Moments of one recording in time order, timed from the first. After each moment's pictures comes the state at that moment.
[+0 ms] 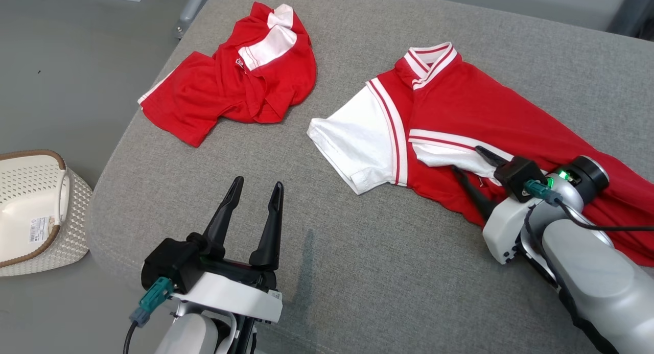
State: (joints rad) left arm -0.17 0.05 -0.31 0.13 -0.40 -0.02 -0.26; right arm -0.72 -0.30 0.73 0.81 0.24 0.13 -0.24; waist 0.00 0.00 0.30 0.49
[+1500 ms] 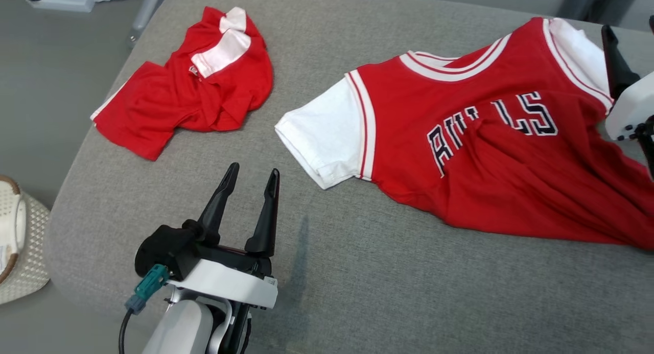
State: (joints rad) left arm -0.21 0.05 -0.30 0.15 -0.38 -0.03 -0.26; right arm -0.99 -0.42 0.44 0.98 0.44 0.13 -0.21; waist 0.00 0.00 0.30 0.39
